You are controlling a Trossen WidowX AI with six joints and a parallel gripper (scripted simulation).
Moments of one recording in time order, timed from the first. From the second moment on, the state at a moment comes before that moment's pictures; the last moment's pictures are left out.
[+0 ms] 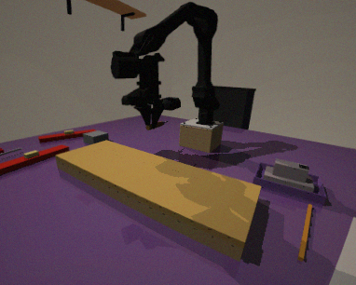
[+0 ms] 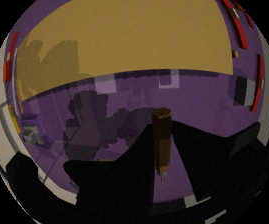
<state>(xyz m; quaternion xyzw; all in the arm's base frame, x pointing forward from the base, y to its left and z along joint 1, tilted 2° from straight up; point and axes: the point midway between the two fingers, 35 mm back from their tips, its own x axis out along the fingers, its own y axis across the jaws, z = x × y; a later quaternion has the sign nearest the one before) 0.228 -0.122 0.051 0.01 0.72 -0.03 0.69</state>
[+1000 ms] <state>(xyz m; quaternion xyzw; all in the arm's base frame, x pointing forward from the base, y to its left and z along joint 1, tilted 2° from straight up) 0.334 -0.085 0.050 -0.17 0.58 -0.12 0.79</state>
